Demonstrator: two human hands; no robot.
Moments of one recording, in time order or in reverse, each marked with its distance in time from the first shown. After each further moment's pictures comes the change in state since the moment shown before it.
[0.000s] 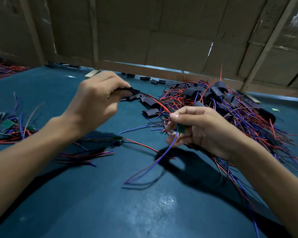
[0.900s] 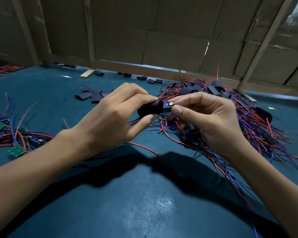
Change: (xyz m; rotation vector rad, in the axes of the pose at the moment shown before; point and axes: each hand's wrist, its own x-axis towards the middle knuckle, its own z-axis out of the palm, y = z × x) left_hand -0.003 0.041 0.018 -0.062 -0.105 0.156; right_hand 0.000 0.006 0.001 -0.095 0.214 -0.590
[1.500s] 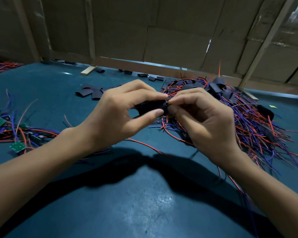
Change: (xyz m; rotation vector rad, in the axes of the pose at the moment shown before) left_hand 0.009 0.015 -0.005 -0.271 0.037 -0.107; right_hand -0.007 0.009 0.012 -0.525 0.053 -0.400
